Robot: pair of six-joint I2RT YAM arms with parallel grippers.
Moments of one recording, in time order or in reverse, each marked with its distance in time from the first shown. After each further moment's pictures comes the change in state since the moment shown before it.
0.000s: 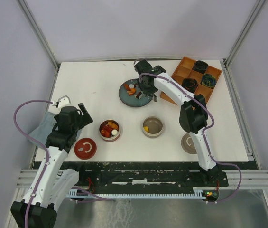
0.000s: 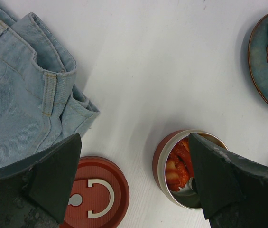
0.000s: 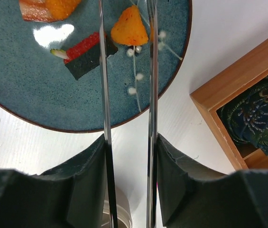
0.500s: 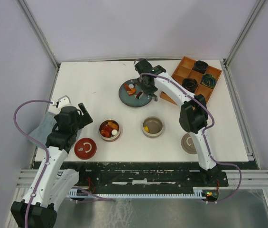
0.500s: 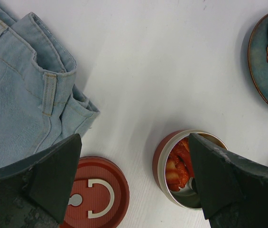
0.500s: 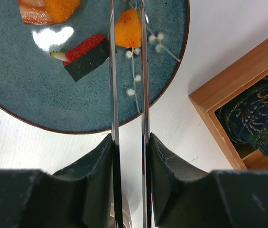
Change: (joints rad) left arm 0.000 0.000 0.000 0.000 0.000 0.000; right arm -0.003 0.002 0.003 -0.002 0.000 -0.008
